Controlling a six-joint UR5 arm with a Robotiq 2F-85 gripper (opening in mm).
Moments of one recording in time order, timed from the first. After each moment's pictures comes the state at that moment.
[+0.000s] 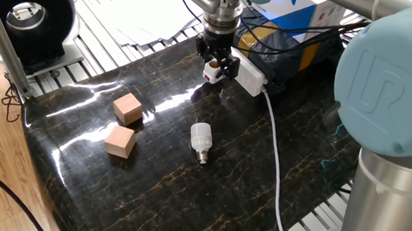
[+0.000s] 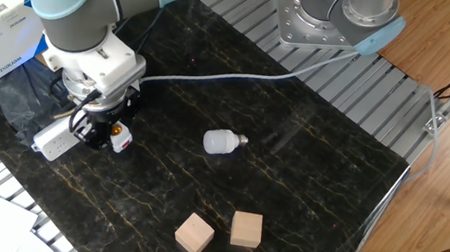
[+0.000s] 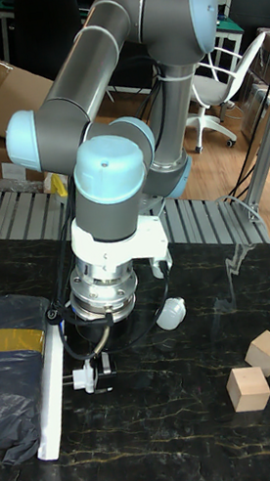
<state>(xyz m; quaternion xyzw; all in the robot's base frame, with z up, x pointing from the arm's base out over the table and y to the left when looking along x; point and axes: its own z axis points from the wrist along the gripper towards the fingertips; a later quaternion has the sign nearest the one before) 0.616 -0.046 0.024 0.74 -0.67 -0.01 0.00</state>
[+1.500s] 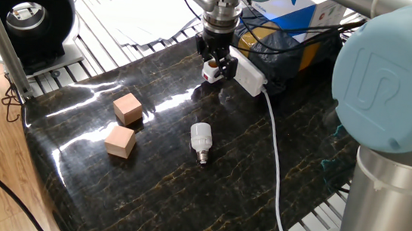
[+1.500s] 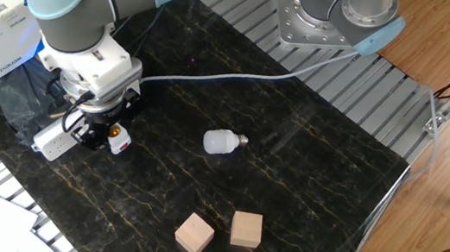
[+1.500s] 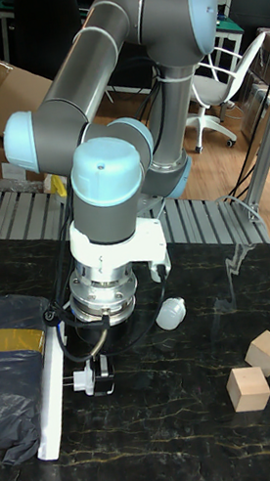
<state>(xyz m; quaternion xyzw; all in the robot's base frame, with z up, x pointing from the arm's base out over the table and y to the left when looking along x) 0.618 -0.042 0.023 0.72 -0.69 -0.02 0.00</state>
